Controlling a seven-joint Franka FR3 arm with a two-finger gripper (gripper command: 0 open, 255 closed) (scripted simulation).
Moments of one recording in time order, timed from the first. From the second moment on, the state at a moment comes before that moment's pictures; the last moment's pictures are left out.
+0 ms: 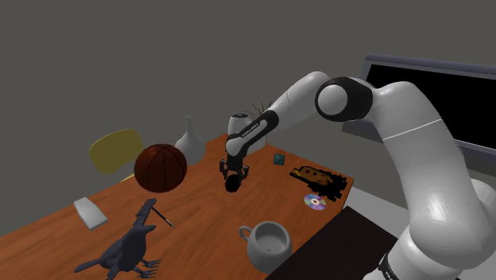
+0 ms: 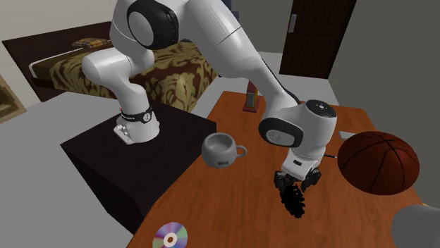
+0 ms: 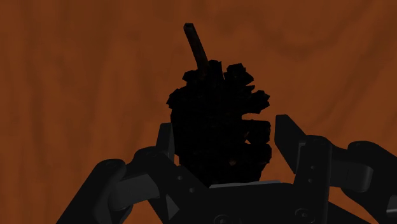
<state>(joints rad) -0.07 0.80 0.17 -1.67 -0.13 2.48 1.11</state>
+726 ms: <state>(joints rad) -0.08 0.69 0.19 -1.69 -0.12 2.39 1.10</state>
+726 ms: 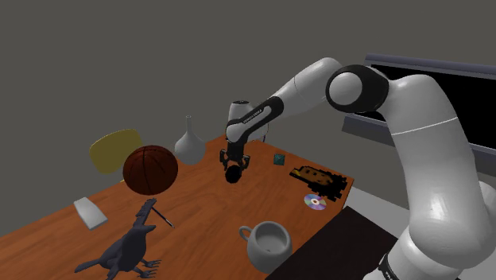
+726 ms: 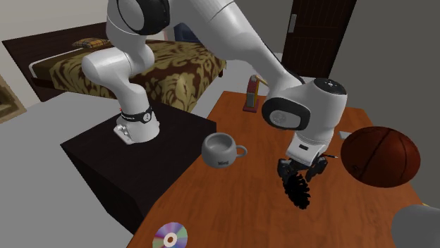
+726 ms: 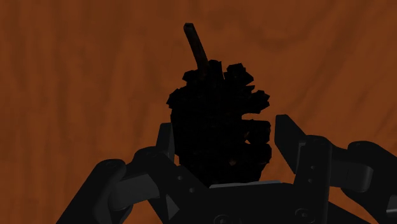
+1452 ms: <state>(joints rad) -0.09 0.60 0.20 -1.68 -0.10 2.29 1.09</state>
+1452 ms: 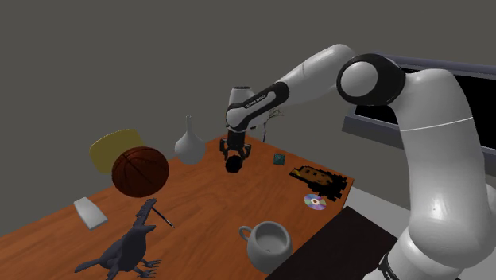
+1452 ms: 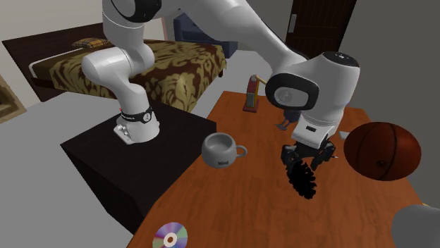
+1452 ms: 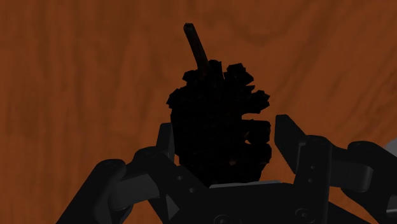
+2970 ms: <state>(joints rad) -0.08 0.07 0.29 -2.36 0.01 2.47 1.16</state>
